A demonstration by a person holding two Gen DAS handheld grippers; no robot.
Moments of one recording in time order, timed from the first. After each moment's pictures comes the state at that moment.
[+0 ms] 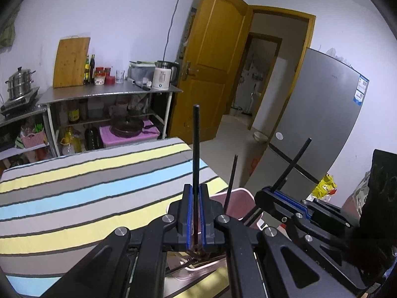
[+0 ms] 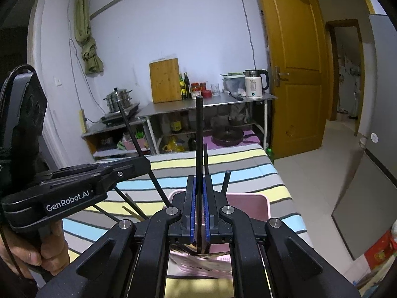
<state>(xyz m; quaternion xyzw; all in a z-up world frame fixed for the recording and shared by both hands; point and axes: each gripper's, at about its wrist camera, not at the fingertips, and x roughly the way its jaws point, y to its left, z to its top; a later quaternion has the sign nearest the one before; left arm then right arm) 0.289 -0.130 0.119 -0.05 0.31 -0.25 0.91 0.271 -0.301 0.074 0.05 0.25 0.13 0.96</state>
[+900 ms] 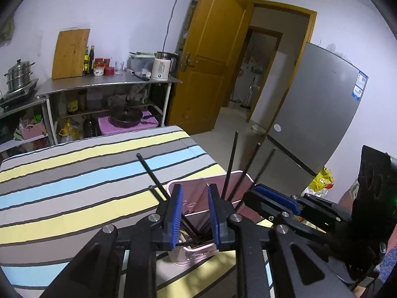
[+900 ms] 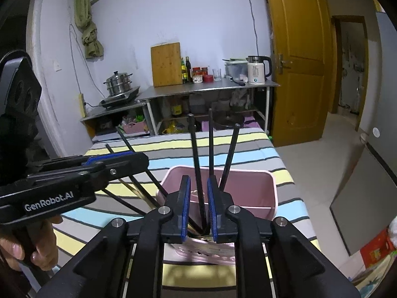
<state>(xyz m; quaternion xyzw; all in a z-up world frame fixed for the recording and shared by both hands) 0.269 -0.121 0.108 -0.05 0.33 -0.25 0.91 0.266 -0.297 0.060 0.03 0.29 0.13 0.95</state>
